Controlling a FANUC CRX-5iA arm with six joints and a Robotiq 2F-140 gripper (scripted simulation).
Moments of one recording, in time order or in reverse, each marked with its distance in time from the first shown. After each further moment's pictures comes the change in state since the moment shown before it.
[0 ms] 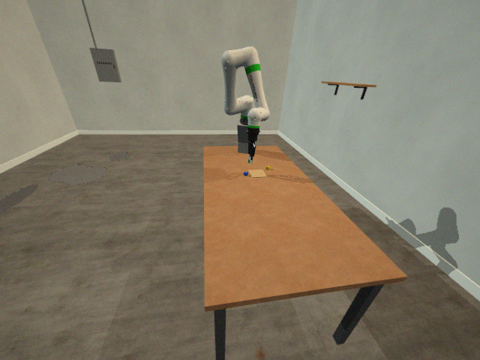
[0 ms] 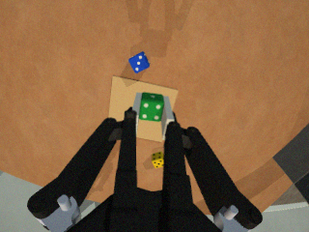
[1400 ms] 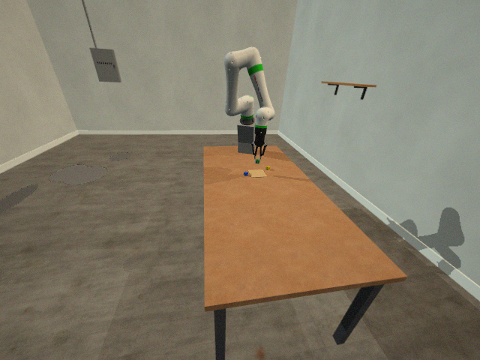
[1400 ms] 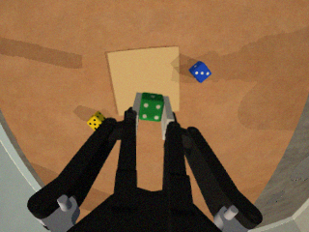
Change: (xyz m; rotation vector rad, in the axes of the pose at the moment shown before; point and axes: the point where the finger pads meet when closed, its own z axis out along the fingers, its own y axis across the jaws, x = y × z) arm -0.057 -0.017 -0.005 0.005 -0.007 -1.270
